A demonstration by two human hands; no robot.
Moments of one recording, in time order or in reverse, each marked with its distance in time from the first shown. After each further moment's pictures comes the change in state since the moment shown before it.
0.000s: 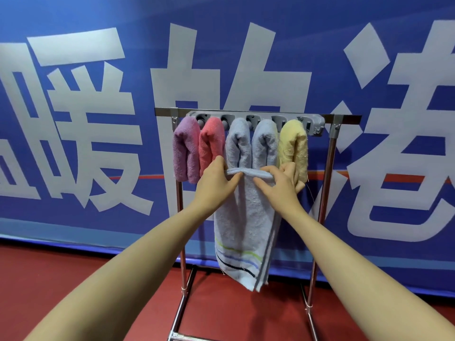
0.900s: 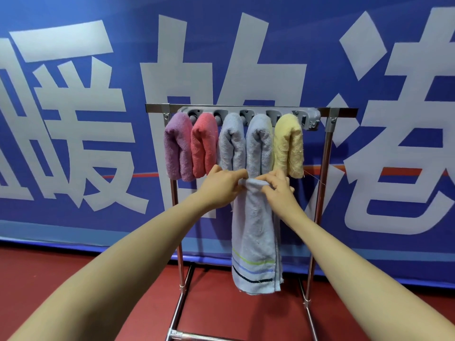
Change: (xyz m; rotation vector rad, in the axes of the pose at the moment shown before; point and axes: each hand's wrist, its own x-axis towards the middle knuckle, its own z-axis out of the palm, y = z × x) left_hand 0.013 0.000 0.022 0.381 -0.363 0.390; right_hand -0.005 0.030 0.005 0.216 -0.180 0.045
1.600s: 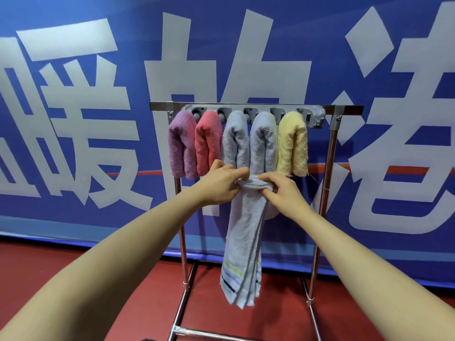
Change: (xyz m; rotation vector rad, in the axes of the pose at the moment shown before) left_hand -0.004 -0.017 -0.008 -0.016 -0.009 0.174; right_hand 0.004 0.009 -0.011 -0.124 -0.067 -0.261
